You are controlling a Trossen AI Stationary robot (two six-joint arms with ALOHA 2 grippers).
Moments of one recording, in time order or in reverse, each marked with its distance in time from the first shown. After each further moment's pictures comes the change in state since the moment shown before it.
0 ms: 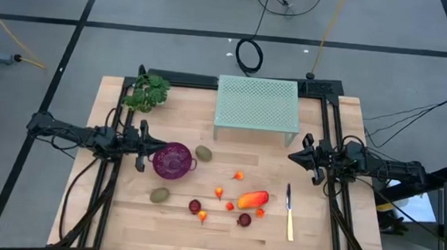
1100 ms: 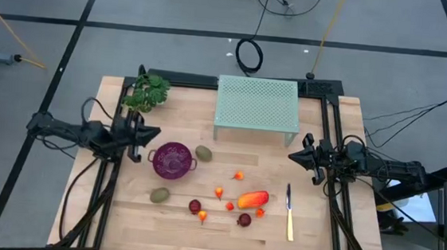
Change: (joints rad) left arm 0.000 0.001 0.027 0.297 -0.106 0.011; right arm 0.000 0.000 0.000 0.009 0.004 0.005
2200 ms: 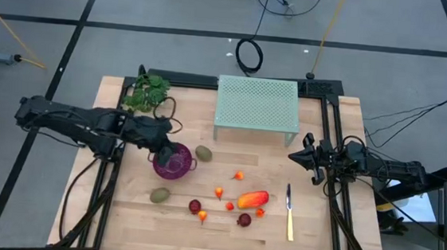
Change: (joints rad) left arm 0.130 0.855 0.829 -1.010 0.393 -0.678; right arm 0.000 0.000 0.000 0.000 0.000 -0.034
